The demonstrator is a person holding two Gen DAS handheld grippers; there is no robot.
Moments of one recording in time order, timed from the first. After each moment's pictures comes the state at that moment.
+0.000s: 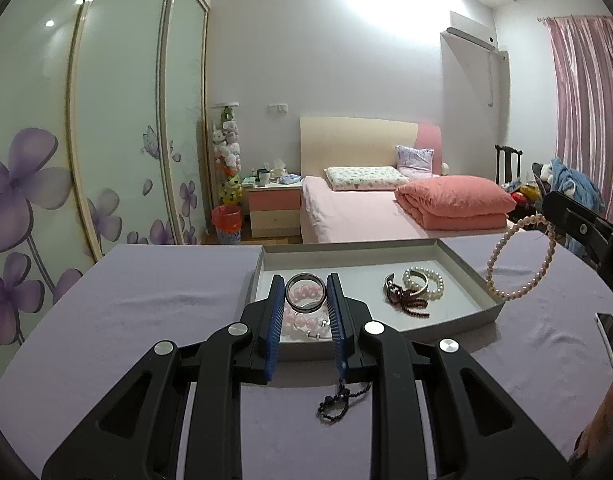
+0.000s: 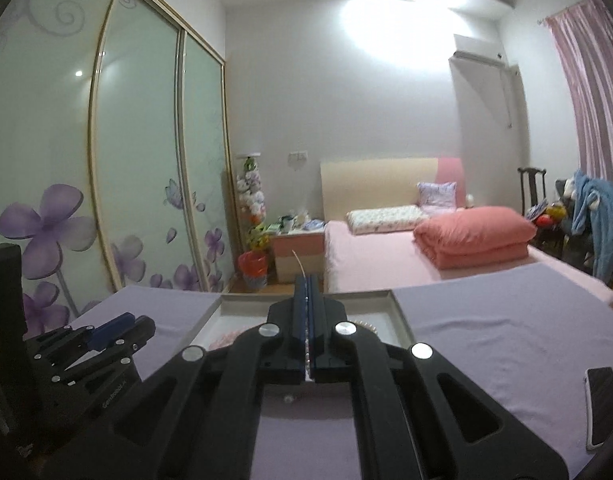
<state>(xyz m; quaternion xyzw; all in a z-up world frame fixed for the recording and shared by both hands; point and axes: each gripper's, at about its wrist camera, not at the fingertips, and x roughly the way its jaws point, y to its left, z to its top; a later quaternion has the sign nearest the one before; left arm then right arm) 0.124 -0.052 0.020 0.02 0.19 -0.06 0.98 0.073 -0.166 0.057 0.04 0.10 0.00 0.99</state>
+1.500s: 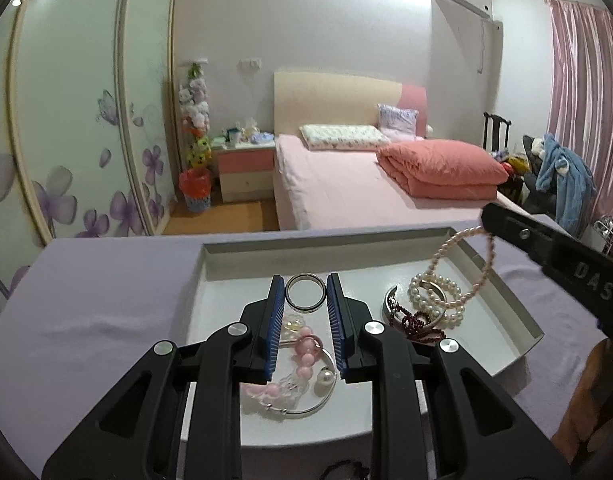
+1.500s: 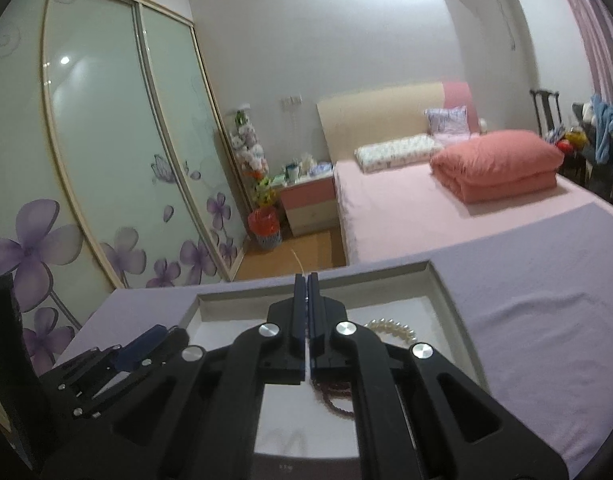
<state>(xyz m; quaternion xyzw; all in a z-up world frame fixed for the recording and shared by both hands) 0.248 -0.073 -0.011 0.02 0.28 -0.11 0.95 0.245 -0.206 0.014 0.14 0.24 0.04 0.96</state>
